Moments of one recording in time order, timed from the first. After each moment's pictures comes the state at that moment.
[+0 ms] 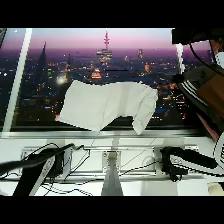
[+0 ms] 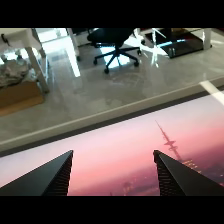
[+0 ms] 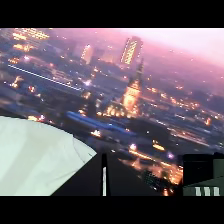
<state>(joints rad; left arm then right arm) 0.08 -0.64 1.38 1.17 -0.86 -1.04 0.19 -1.31 1.91 -1.55 1.45 1.42</state>
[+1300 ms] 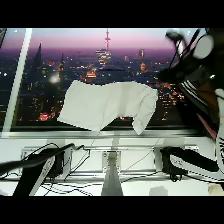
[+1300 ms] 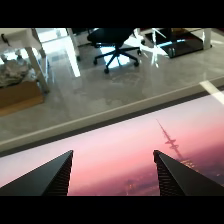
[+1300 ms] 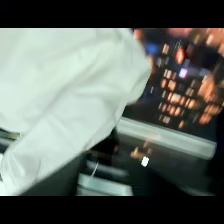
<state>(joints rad) 0.08 -0.64 1.38 1.17 -0.86 -1.04 0.18 -1.25 1.35 -1.54 1.55 1.48</state>
